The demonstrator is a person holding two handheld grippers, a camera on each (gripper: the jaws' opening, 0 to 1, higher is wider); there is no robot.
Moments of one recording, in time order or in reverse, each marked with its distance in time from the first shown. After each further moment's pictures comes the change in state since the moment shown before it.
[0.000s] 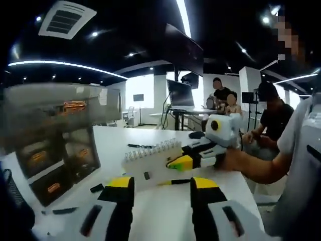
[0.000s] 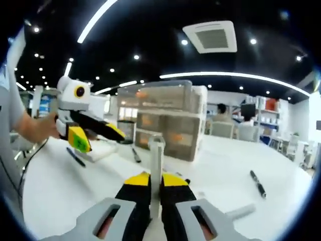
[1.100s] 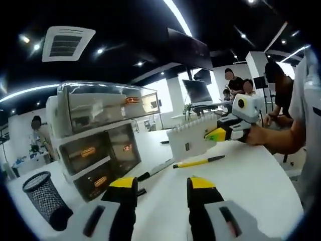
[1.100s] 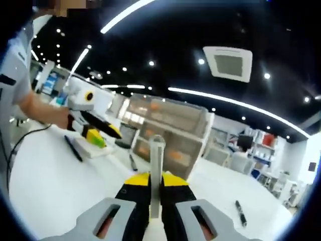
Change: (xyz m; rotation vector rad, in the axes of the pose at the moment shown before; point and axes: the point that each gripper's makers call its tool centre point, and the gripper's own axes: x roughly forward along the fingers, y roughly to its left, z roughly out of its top) left arm -0.046 0.058 -0.021 0.154 -0.048 0.204; right arm -0.001 0.008 0.022 -0.300 -0.075 -0.047
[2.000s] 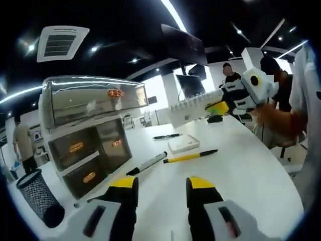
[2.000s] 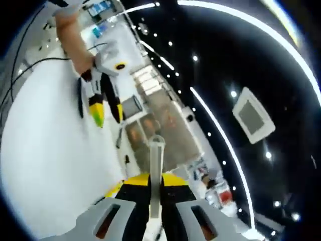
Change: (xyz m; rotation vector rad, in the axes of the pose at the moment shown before) left arm 0.006 -0.021 -0.012 0.013 0.031 -0.042; right arm -0.020 0.011 0.057 -0.776 0.190 -0.021
